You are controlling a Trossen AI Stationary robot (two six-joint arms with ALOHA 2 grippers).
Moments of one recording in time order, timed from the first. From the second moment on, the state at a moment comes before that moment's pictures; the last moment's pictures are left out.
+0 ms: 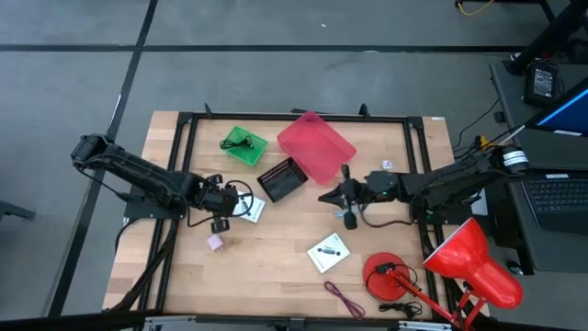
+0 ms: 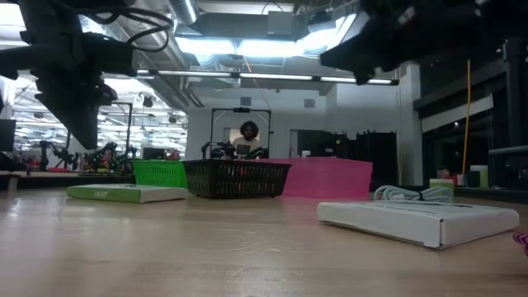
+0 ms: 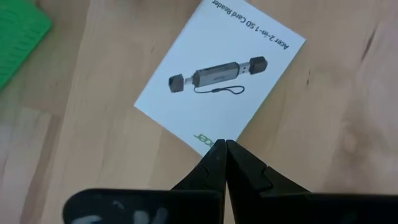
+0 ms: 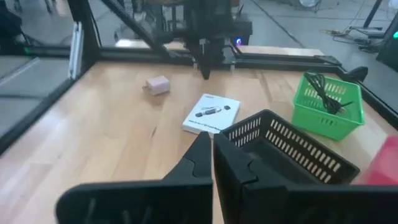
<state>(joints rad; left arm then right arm) -0.27 1.14 0.66 -0.79 -0.24 -0.50 0.12 1.28 0.55 0.47 0.09 -0.02</state>
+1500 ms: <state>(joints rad) -0.28 1.35 0.66 -0.75 -0.23 -0.52 0.12 1.53 0.71 0.47 0.09 -0.03</state>
